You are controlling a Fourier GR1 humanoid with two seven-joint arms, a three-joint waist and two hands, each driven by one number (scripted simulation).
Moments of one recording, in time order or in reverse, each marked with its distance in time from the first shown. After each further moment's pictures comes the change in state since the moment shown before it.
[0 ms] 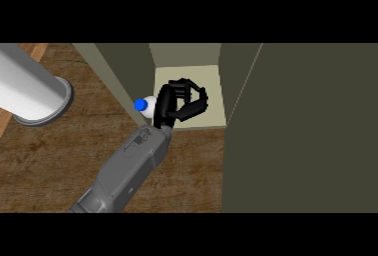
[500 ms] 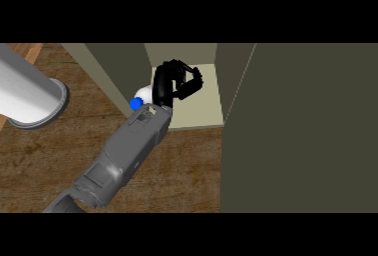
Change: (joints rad) left arm -0.228 0.000 0.033 0.291 -0.060 0.216 -0.007; right arm -0.010 -0.002 -0.039 0.012 -0.017 0.037 -0.024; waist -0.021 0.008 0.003
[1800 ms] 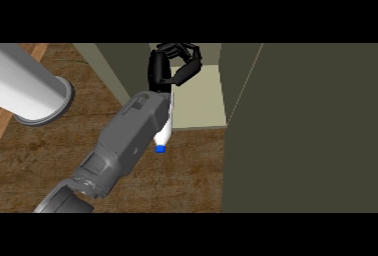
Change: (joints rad) left arm -0.076 0.002 0.172 0.025 0.123 -0.225 -0.324; right arm -0.009 0.007 0.001 -0.001 -0.029 0.058 0.013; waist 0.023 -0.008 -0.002
